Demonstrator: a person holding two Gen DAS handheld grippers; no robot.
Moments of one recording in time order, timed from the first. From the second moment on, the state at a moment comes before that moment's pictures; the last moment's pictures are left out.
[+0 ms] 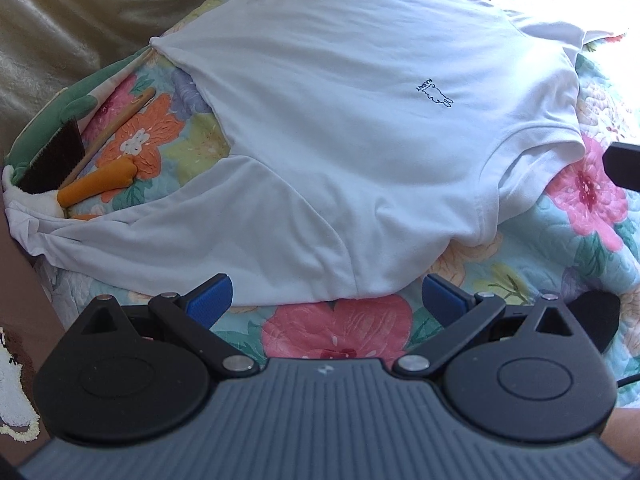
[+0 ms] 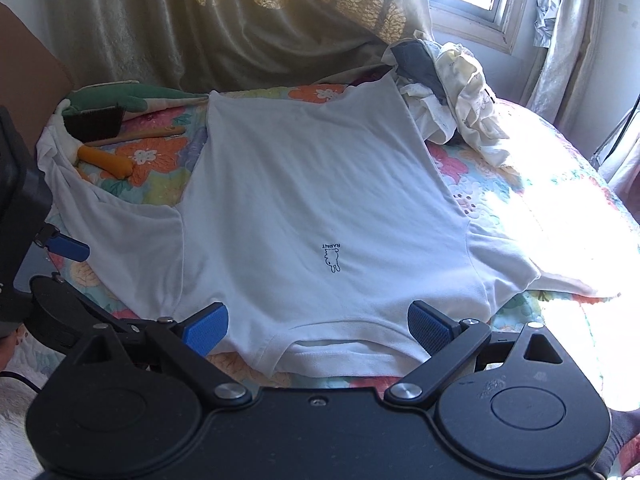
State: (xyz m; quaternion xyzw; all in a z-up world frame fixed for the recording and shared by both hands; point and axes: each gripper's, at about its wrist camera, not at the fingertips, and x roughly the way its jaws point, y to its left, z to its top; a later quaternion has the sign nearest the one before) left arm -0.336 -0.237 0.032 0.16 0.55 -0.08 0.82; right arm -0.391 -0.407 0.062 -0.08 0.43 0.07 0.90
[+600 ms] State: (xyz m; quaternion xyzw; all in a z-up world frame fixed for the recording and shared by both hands) left arm -0.342 -0.248 0.034 0.19 0.53 -0.09 0.82; right arm -0.390 -0.408 0.059 -0.08 0.43 0.07 0.90
